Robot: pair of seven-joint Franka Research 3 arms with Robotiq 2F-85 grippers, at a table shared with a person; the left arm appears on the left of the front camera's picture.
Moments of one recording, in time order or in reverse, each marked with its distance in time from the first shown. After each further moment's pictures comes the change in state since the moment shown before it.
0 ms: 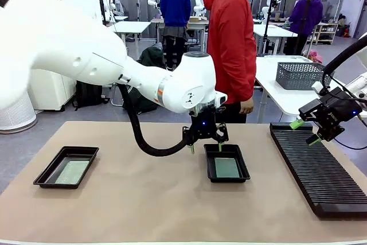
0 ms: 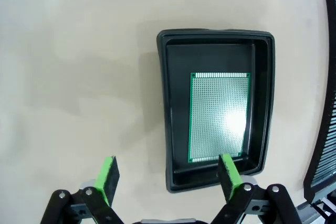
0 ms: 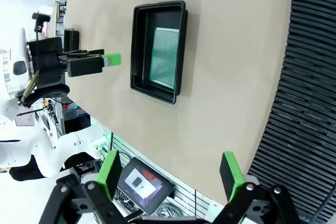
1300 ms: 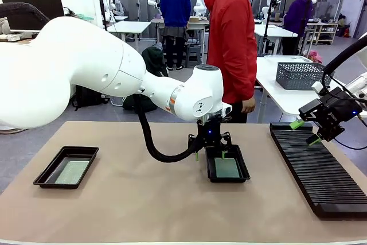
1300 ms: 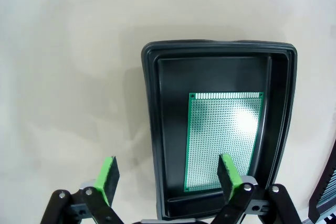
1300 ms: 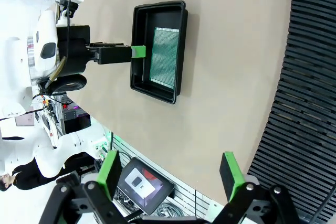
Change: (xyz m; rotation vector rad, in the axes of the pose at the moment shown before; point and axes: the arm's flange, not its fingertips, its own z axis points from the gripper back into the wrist) left arm 0.017 -0.013 -0.043 0.035 0.037 0.012; right arm 0.000 0.000 0.000 0.000 0.000 0.000
